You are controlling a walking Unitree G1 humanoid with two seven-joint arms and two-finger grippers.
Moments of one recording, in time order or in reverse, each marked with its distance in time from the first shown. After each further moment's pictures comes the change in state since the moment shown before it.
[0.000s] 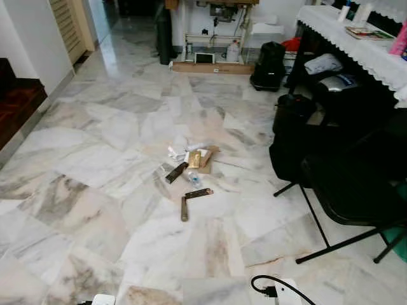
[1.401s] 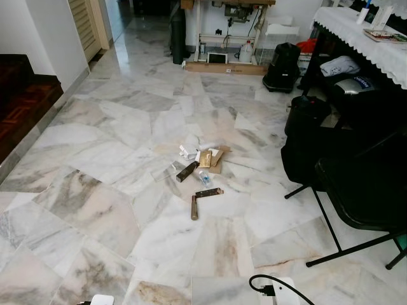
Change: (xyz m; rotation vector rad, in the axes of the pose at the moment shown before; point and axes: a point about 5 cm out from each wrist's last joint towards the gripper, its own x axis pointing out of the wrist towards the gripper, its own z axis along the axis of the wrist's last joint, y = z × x) left arm -0.001 0.001 -0.002 -0.002 0.005 0.005; right arm 0.000 0.001 0.002 -0.007 -0.008 0.002
